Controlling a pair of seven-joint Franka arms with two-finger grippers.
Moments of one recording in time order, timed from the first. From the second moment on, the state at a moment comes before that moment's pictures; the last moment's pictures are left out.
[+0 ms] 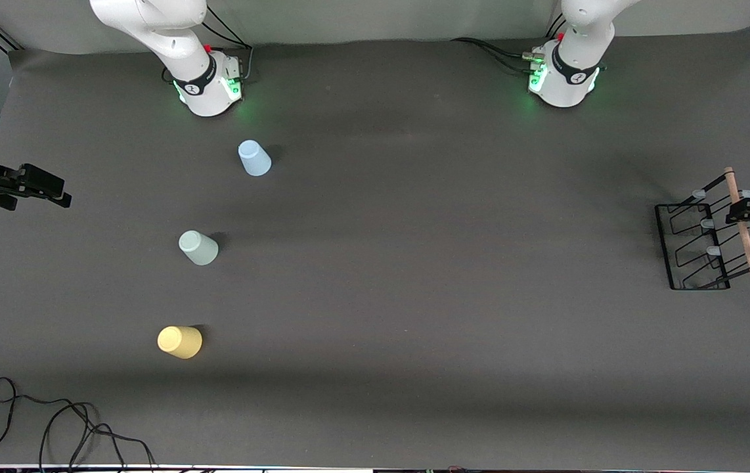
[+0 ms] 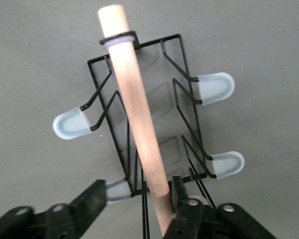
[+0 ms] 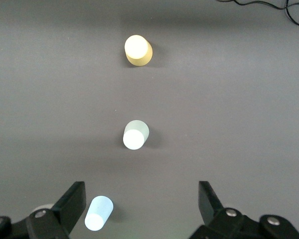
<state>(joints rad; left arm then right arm) 0.56 0.26 -0.10 -1.98 0.12 2.12 0.66 -0.04 0.03 0.00 -1.57 0.02 1.57 -0.04</state>
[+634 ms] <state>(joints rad) 0.55 0.25 -0.12 -1.94 0.05 2.04 0.67 -0.04 0.03 0.00 -1.57 0.02 1.57 -0.04</state>
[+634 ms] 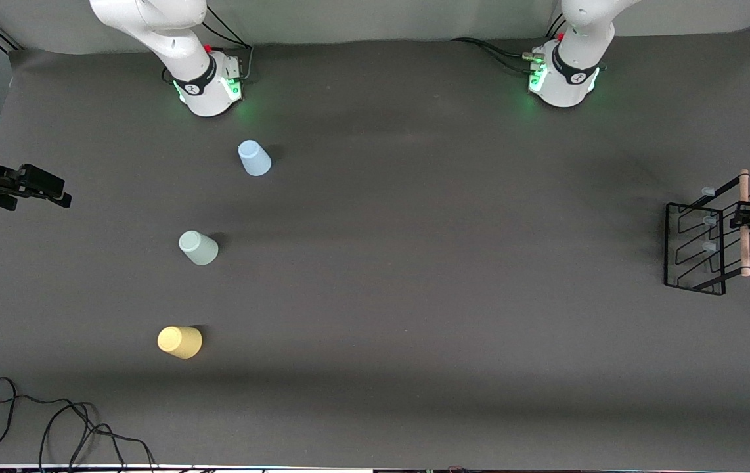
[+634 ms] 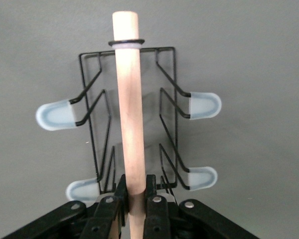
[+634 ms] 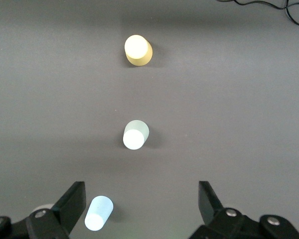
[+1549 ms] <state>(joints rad) -0.09 0.26 -0.14 -1.61 -0.10 1.71 -0.33 -0.04 0.03 0.00 -1.57 0.02 1.57 -0.04</state>
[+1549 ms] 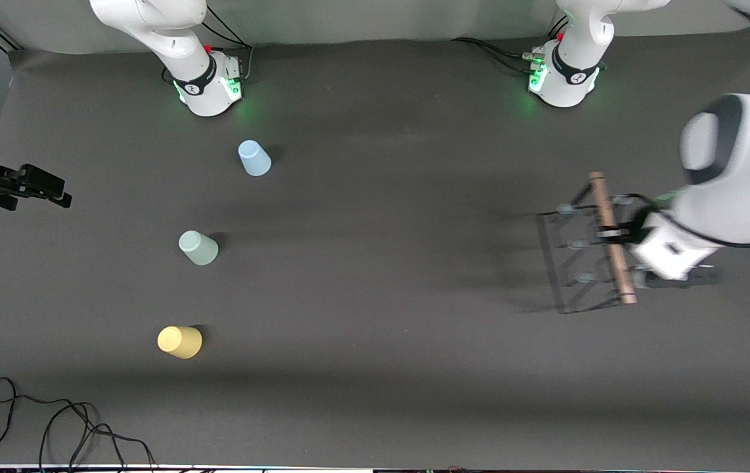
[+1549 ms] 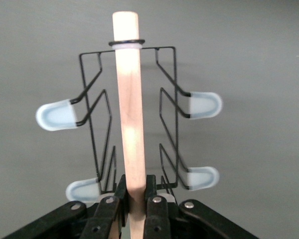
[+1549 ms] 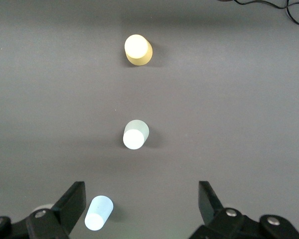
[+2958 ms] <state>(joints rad) -0.80 0.69 -0.13 -1.29 -0.05 2.03 -0.95 0.04 -0.35 -0.01 -2.19 0.01 1.79 0.00</state>
